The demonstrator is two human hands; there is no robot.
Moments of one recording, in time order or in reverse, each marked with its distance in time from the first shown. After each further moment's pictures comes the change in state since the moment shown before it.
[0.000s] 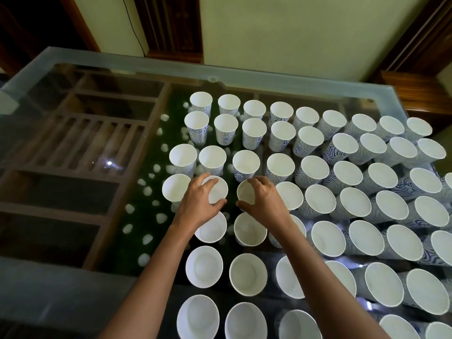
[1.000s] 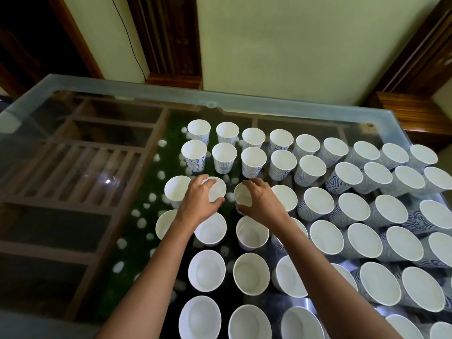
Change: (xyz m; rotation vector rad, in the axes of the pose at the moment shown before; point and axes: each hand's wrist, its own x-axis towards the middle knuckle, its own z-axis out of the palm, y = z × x) left_hand 0.091 -0.005 -0.002 0.032 0.011 -0.039; right_hand 0.086 0.011 -0.016 -0.080 -0.029 -0.106
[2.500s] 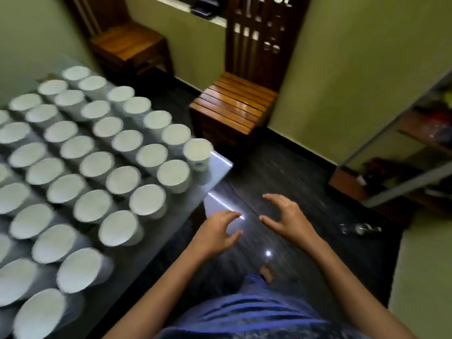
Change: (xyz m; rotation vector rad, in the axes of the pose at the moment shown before) left_hand -0.423 0.343 0.259 -0.095 -0.906 1.033; right_hand -0.673 0.204 -0.015 0.339 0.532 0.912
